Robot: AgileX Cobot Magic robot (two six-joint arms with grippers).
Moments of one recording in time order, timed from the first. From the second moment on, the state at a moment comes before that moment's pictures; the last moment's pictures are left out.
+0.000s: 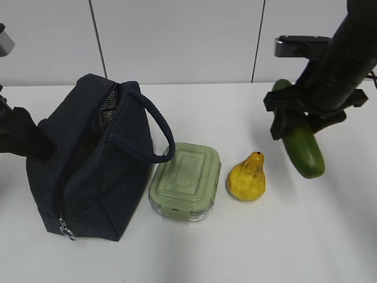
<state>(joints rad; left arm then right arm) -0.10 1.37 -0.96 -0.47 0.92 0.50 0.21 1.74 -1.35 0.12 0.95 0.01</state>
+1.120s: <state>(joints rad) -0.10 1.38 -0.96 -0.54 0.92 0.52 0.62 1.85 -1.63 0.72 0.62 -0.18</state>
